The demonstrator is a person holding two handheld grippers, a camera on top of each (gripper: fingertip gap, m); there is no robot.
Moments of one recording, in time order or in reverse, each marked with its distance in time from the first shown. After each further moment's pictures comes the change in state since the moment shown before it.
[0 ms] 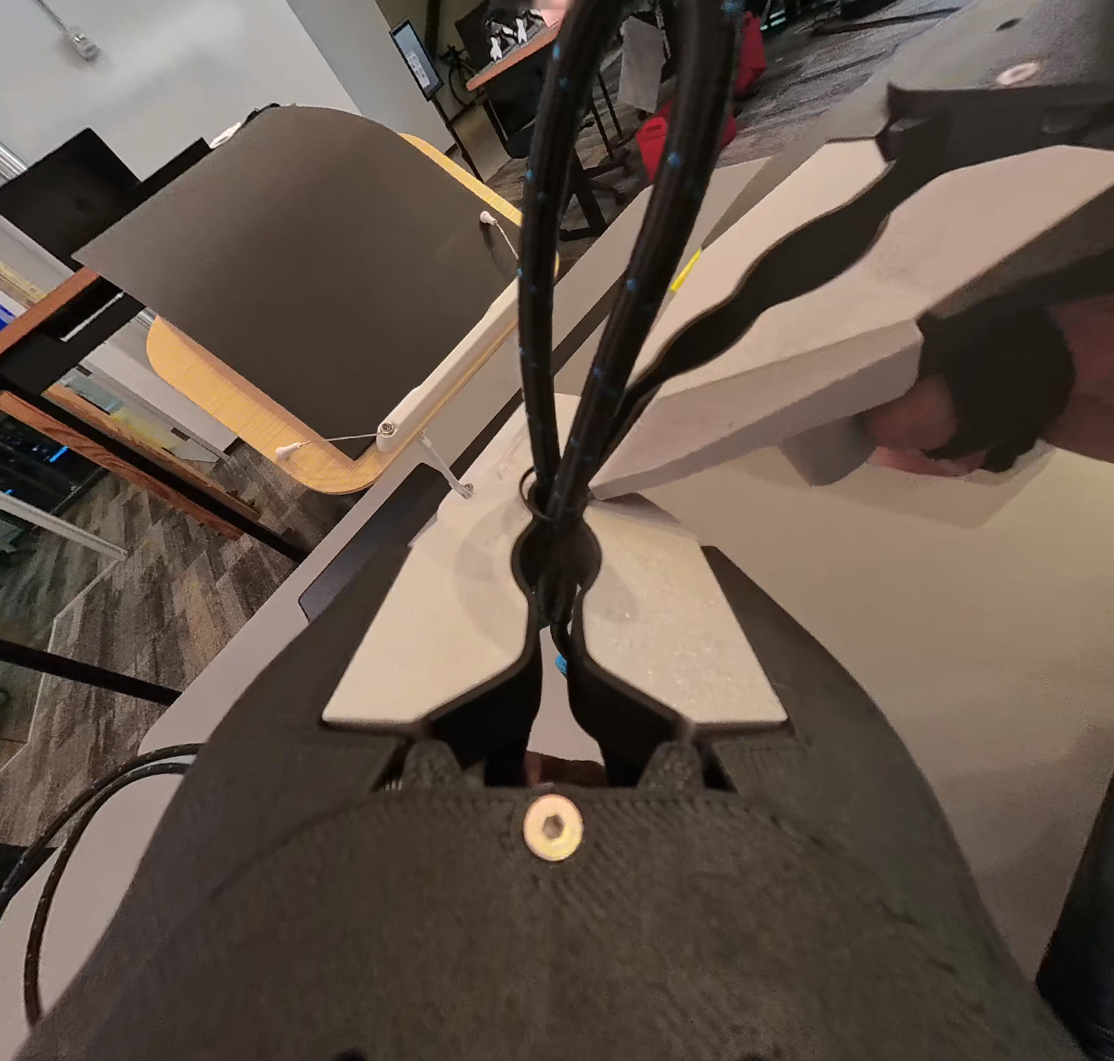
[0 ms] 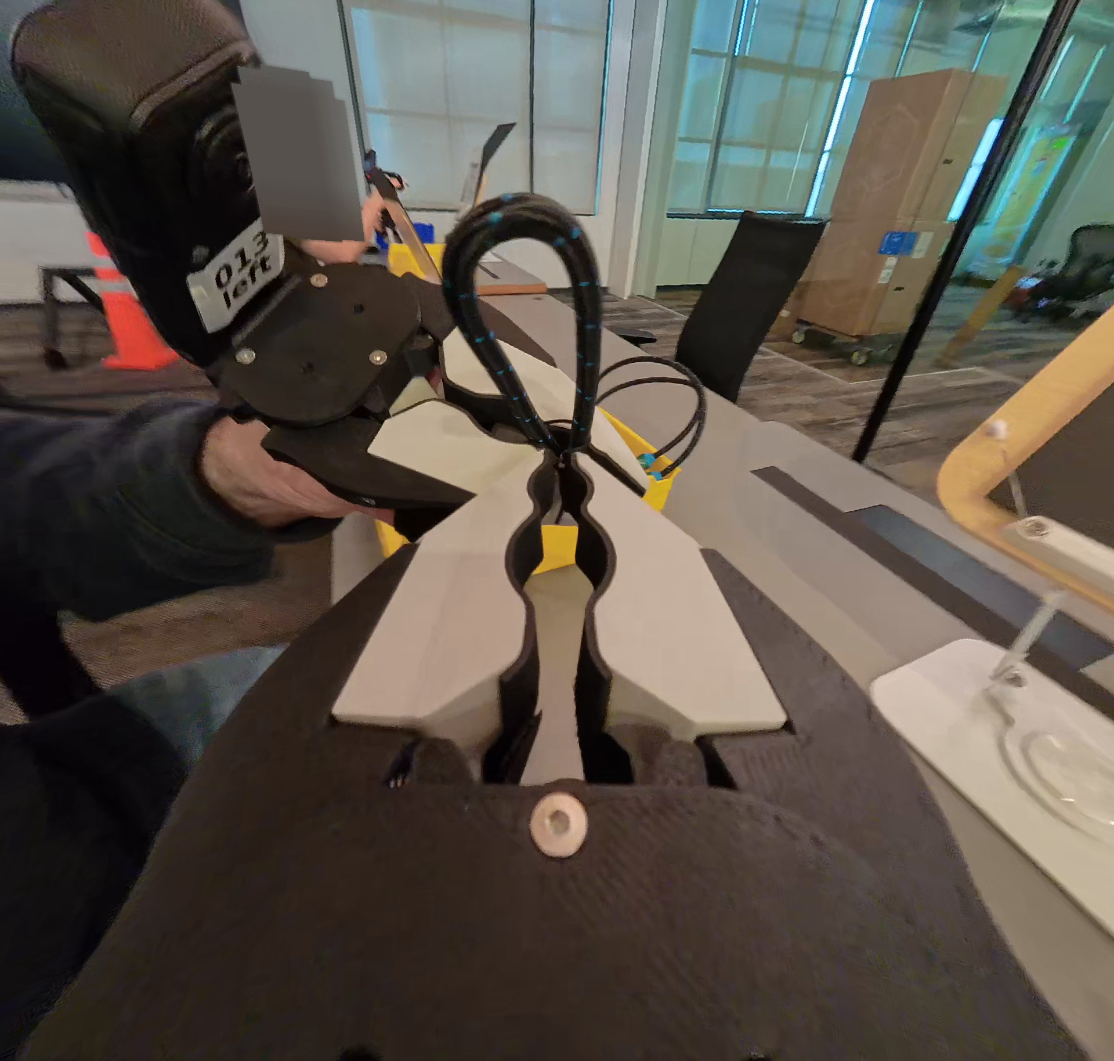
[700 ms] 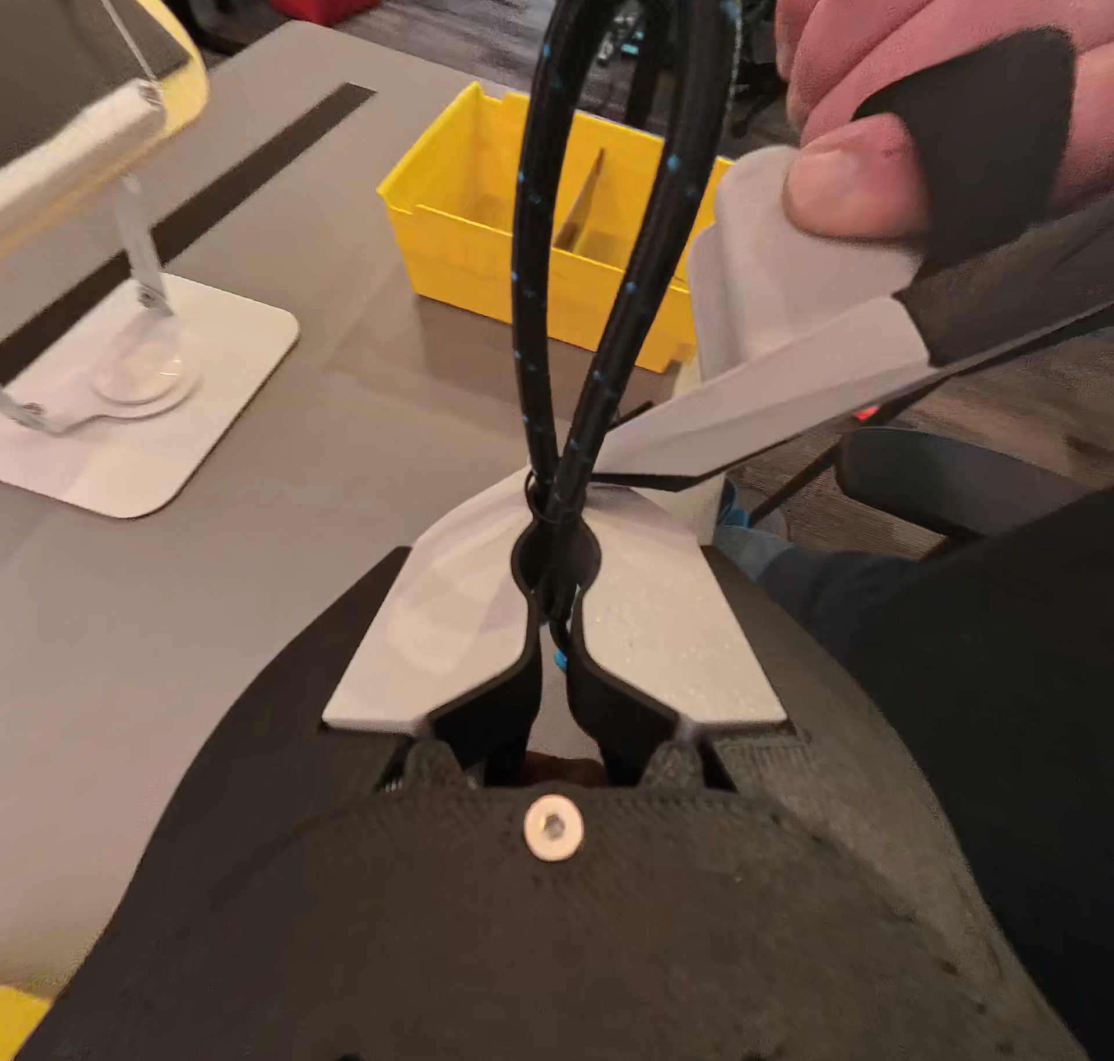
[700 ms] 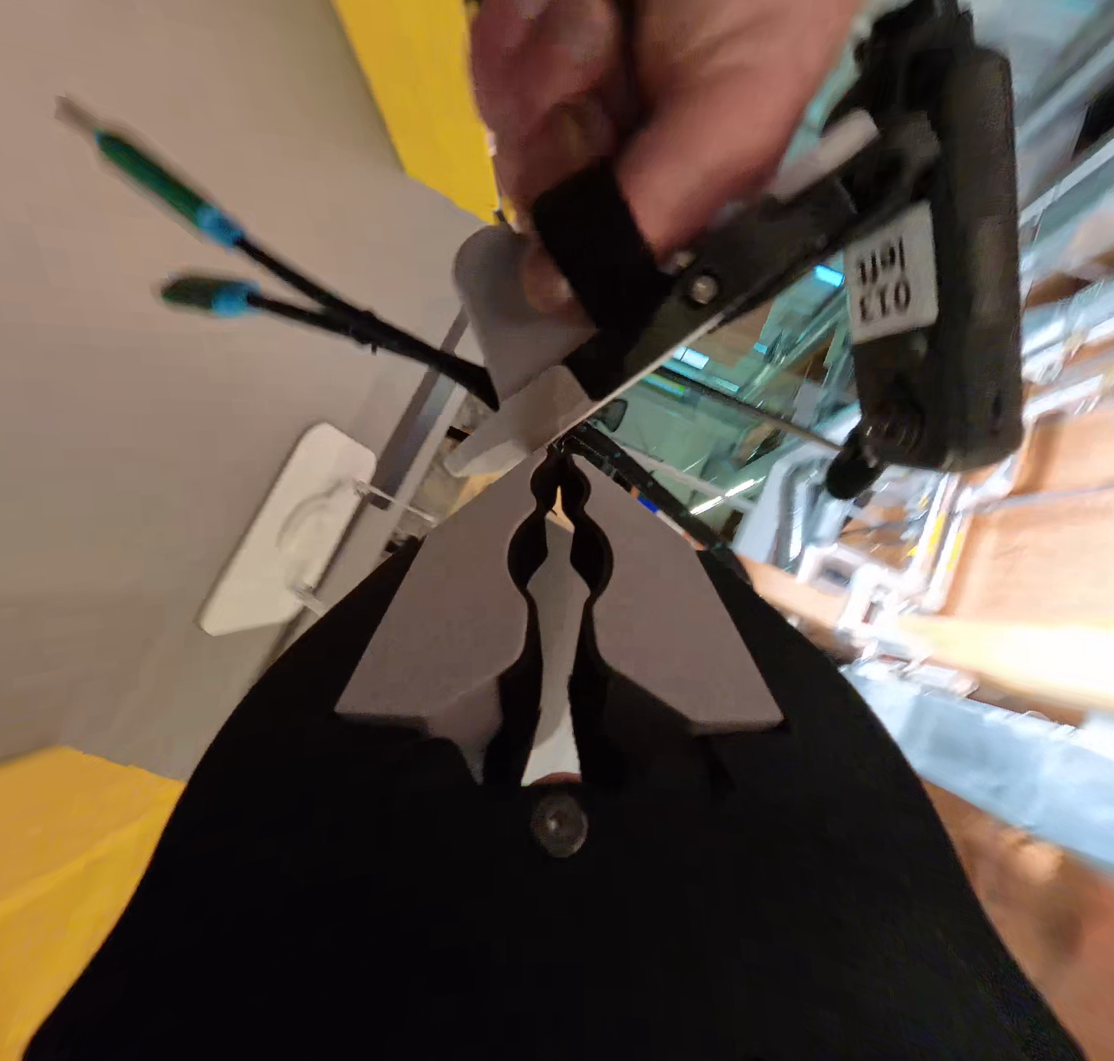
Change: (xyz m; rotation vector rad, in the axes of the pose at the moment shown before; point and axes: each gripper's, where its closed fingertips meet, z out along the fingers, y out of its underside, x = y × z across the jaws) left arm 0.046 0.004 -0.003 -0.154 0.628 -0.390; right arm 0.002 0.010 -0.016 -0.613 0.039 -1.757
